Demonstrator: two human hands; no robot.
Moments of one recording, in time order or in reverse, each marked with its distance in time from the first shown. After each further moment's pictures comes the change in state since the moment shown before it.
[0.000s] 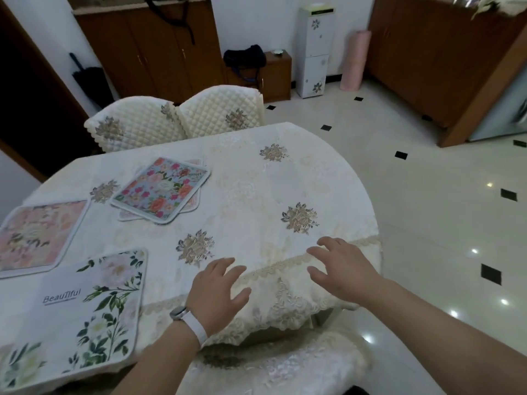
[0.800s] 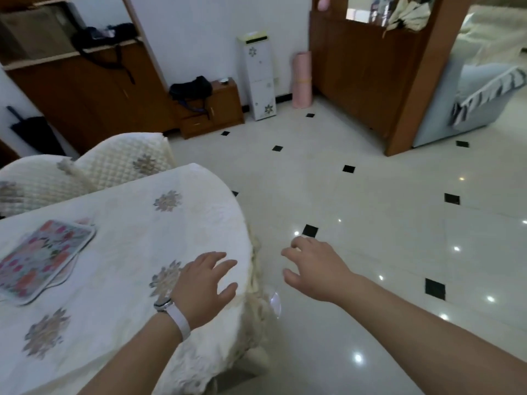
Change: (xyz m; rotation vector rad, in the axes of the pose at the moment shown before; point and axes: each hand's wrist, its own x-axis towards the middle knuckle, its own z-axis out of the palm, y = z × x) left_hand 0.228 0.356 0.054 0.148 0.008 0.191; right_hand -0.017 0.382 -0.110 0.042 0.085 -0.029
